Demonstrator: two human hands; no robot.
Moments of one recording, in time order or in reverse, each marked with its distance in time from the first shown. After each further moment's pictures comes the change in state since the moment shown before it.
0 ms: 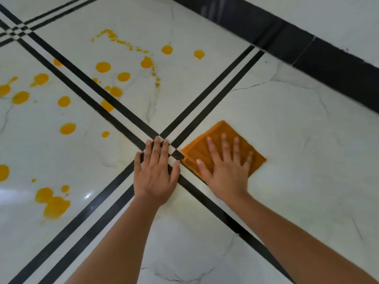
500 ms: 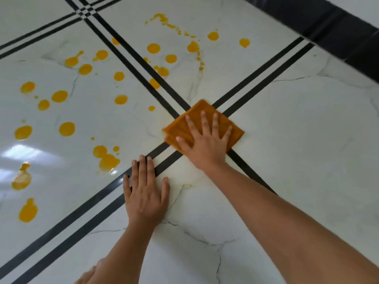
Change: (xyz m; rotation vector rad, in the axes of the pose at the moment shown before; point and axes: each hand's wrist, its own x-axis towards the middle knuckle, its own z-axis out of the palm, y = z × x) left_hand -0.117 -0.065 0.002 -0.040 0.061 -0.335; right_hand 0.009 -0.118 -0.001 0.037 -0.171 -0.292
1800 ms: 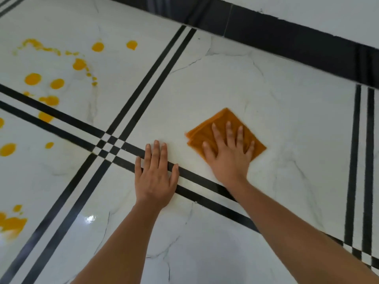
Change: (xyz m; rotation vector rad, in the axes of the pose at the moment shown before) left_hand 0.018 0.162 0.032 0.111 -0.162 0.549; right_hand -0.121 0.184 0.006 0.039 0.254 0.609
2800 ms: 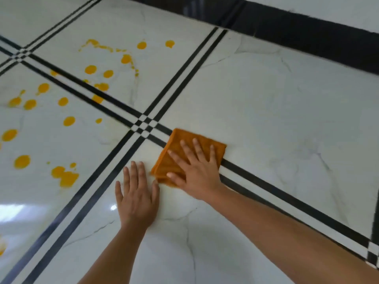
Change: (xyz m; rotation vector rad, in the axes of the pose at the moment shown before) left_hand -0.110 -0.066 0.001 -0.045 0.085 -0.348; right_hand -0.080 -0.085 0.003 -0.011 -0.240 -0.592
